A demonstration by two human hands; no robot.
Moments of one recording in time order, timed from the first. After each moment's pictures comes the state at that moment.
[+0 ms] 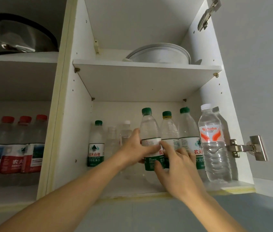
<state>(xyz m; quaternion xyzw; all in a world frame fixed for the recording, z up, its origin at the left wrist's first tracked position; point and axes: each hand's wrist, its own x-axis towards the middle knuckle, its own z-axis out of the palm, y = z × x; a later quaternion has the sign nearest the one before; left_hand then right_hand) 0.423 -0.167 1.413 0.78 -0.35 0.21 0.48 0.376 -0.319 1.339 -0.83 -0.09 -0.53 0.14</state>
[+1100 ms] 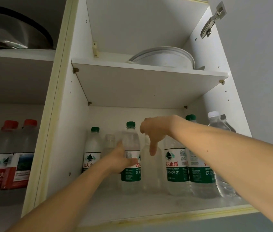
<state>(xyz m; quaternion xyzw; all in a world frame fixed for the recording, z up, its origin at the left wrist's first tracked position) 0.494 -0.119 1.425 0.84 -0.25 0.16 0.44 0.448 -0.285 1.531 -0.94 -0.10 -0.22 -0.25</state>
